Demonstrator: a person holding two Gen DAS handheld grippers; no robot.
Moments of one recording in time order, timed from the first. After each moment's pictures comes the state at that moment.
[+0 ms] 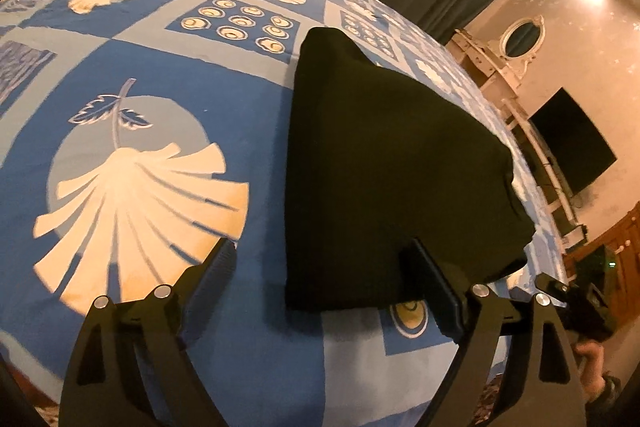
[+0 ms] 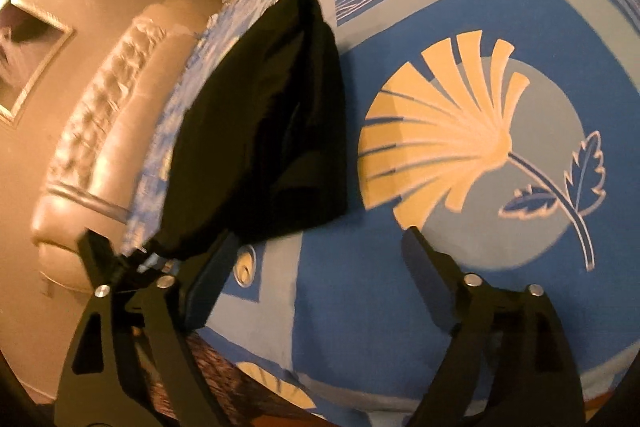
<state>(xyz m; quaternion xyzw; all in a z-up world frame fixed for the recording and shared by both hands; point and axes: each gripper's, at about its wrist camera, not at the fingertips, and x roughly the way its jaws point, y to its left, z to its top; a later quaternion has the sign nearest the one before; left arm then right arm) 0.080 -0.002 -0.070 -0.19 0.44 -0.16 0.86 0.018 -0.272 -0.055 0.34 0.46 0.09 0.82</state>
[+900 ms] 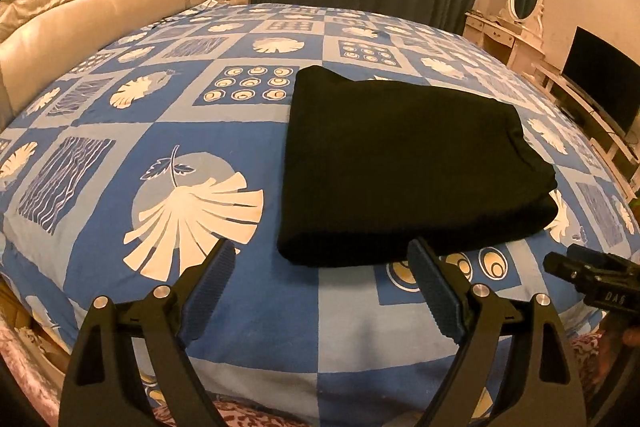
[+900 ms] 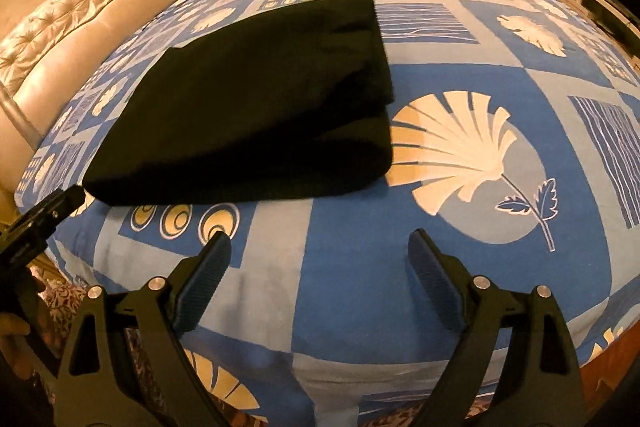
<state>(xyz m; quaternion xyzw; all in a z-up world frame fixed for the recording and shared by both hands) 0.018 -0.044 -0.032 -0.02 0.38 -0.08 0.92 0.000 -0.190 -0.034 0.12 0.45 -0.01 0.88</state>
